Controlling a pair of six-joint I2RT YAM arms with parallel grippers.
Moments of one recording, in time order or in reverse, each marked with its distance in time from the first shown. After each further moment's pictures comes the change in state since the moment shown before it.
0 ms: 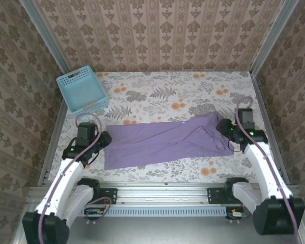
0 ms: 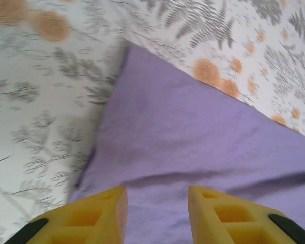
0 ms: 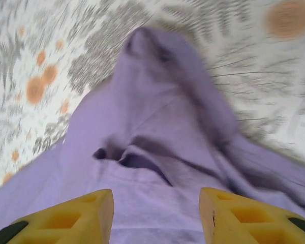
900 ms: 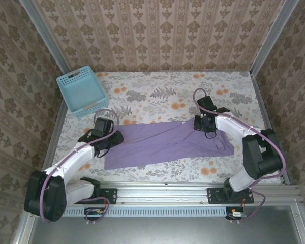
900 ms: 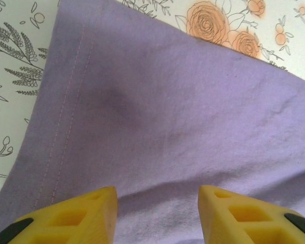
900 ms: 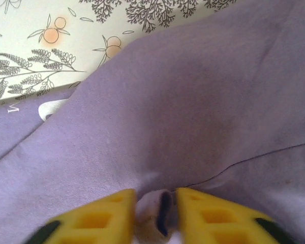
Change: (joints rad) left arm -0.115 0.303 -0.007 0.171 -0.027 0.001; right arm 0.279 0.563 0.199 0.098 0.127 -0.113
